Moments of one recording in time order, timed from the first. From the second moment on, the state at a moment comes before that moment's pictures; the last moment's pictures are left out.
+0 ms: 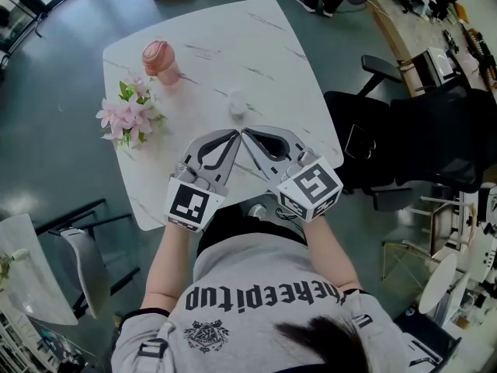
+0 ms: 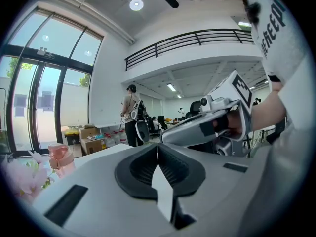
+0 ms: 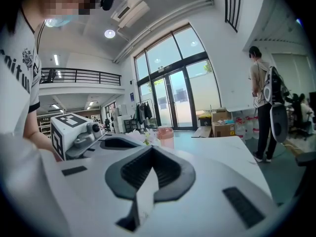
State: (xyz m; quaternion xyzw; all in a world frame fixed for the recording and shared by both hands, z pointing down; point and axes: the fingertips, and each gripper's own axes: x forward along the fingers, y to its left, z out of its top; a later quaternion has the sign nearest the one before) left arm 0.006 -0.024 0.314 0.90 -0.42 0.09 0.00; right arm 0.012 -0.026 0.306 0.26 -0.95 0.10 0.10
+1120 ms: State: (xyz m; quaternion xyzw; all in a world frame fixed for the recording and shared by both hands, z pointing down) left arm 0.022 0.014 0.267 0.89 -0.46 0.06 -0.03; right arm 0.029 0.011 0.270 0.24 -0.97 0.06 0.04
